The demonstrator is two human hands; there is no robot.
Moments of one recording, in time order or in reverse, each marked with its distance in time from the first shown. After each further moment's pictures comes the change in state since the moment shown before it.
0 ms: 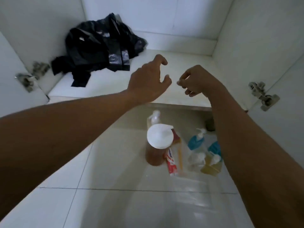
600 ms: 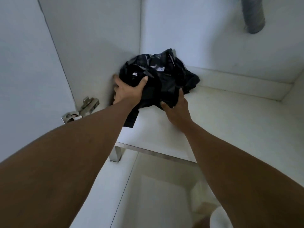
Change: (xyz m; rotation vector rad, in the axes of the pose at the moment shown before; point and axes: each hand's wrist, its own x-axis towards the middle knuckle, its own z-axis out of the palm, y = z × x) left_hand 0.094 -0.282 -0.049 -0.258 0.395 -0.935; right_hand 0.180 -0.119 0.217 0.290 0.073 -0.248
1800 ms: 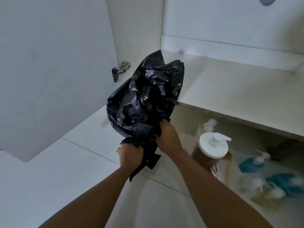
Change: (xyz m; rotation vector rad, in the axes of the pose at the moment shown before) left_hand -0.334 -0.173 -0.116 0.352 -0.117 -0.131; right_hand -0.285 0.030 0.032 0.010 -0.149 -0.544
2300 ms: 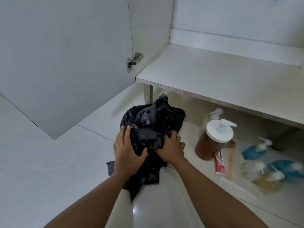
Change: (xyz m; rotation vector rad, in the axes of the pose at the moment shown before) left_hand -0.047 -0.086 -0.022 0.183 0.218 0.316; right_hand -0.083 -0.016 0.031 -0.399 -0.407 0.499
